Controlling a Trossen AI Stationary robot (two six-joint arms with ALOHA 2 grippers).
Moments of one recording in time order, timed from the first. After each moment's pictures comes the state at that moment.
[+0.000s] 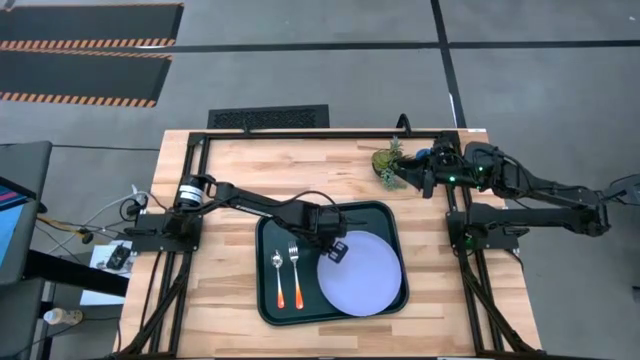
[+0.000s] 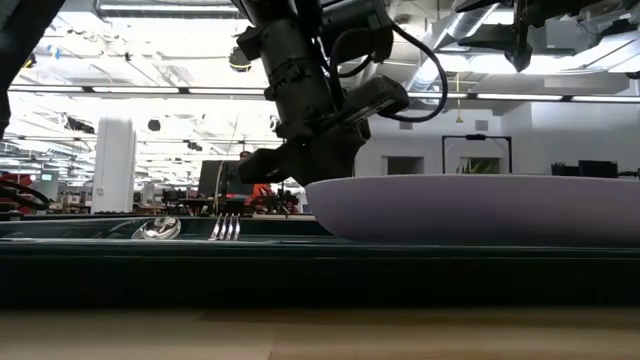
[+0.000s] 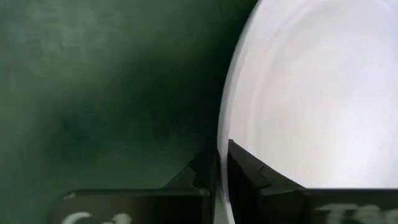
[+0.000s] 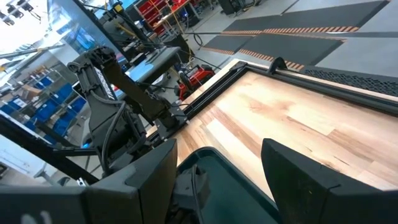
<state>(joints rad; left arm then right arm) -0.08 2.06 1.49 -0.60 0.10 -1.01 -0.27 0.61 0.71 -0.26 0.00 0.60</state>
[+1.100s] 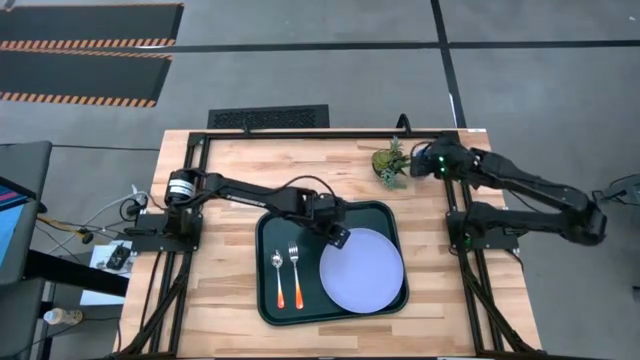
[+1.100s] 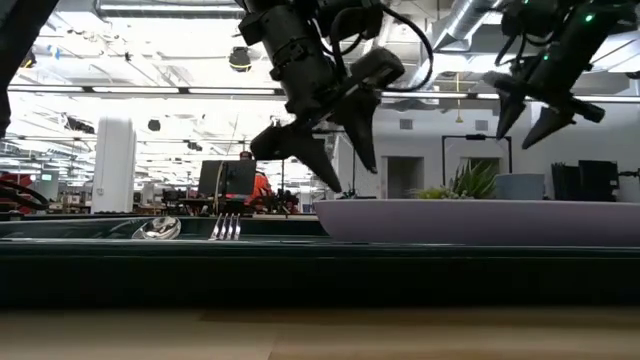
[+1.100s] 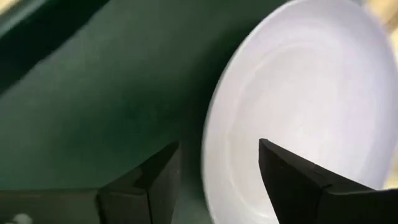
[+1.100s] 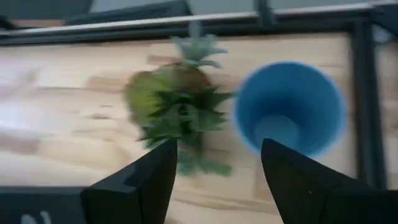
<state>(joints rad) -0.03 1.98 1.49 -0.59 0.07 -0.99 -0.54 0.79 0.71 -0.81 0.35 0.87</state>
